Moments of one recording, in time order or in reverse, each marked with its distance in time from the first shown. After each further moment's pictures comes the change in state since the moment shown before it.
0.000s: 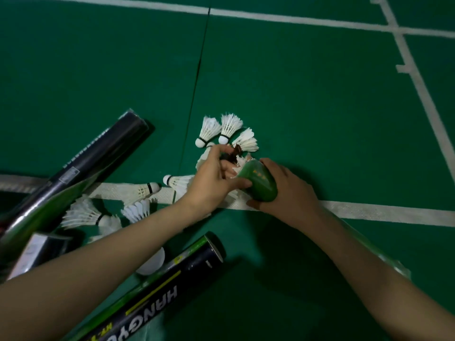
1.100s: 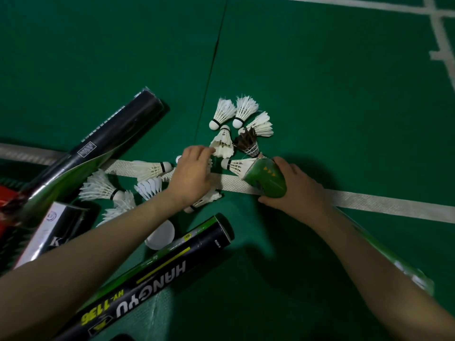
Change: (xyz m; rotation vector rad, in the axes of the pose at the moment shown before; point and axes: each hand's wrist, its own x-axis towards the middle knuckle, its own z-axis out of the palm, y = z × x) left_hand -0.014 -0.060 -0.041 1.022 0.096 0.138; right_hand -0.011 0.008 0.023 -0.036 -0.106 0.033
